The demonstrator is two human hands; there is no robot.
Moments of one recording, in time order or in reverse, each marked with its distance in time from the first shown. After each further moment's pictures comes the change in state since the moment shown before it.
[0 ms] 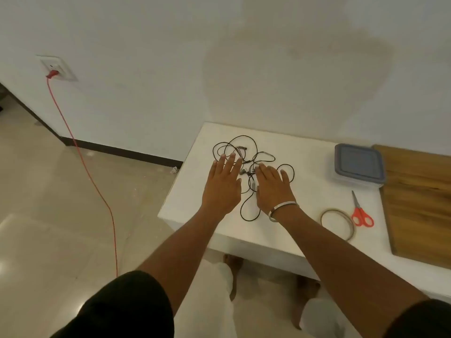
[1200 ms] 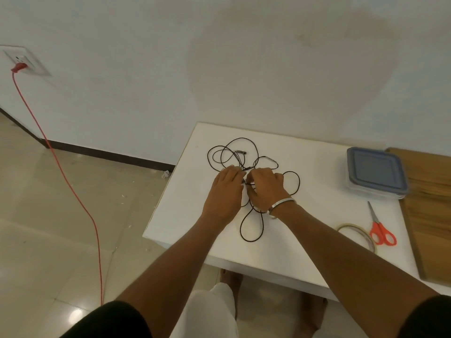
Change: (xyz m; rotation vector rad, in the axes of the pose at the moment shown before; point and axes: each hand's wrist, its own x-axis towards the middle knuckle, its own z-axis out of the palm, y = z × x) left_hand 0.037 -0.019 0.053 -0.207 0.087 0.078; right_hand 0.070 0.011 0.036 0.255 0.012 -0.030
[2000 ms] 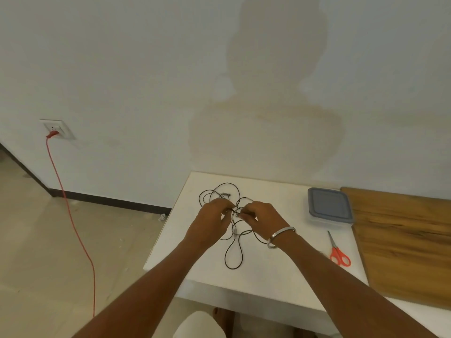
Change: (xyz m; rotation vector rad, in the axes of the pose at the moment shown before) left_hand -0.006 0.060 -0.107 -0.293 0.038 0.013; right_hand -0.065 -0.015 -0.111 0.306 0.044 -0.093
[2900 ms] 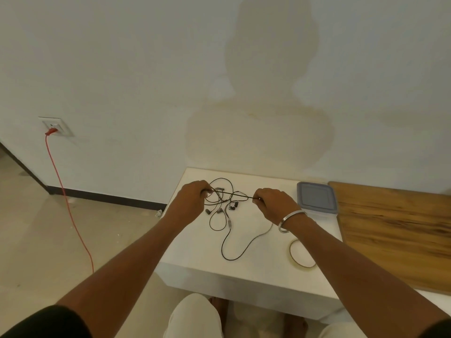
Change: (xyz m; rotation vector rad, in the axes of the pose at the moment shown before) left_hand 0.010 0.002 -0.045 0.123 -0.013 -0.109; right_hand -0.022 0.014 -0.050 -0.386 -0.038 0.020
